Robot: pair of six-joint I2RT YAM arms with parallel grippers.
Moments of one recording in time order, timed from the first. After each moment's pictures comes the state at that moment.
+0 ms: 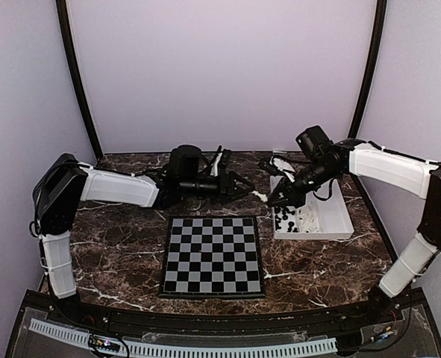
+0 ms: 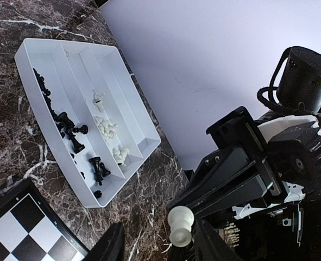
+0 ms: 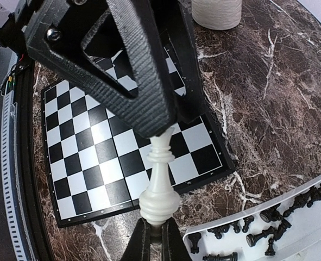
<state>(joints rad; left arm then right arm) -0.78 1.96 1.29 0.39 0.60 -0.89 0.53 1.59 1.28 -0.74 -0.61 -0.50</state>
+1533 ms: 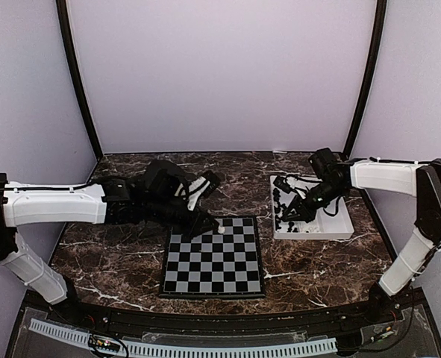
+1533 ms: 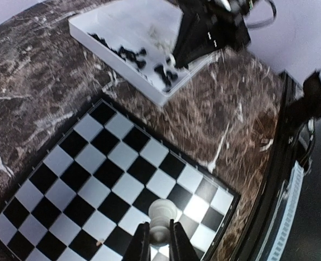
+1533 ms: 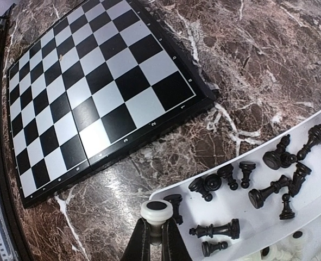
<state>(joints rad) -0.93 1.48 1.07 -0.22 0.20 -0.25 0.40 1.63 1.07 -0.62 -0.60 -0.54</state>
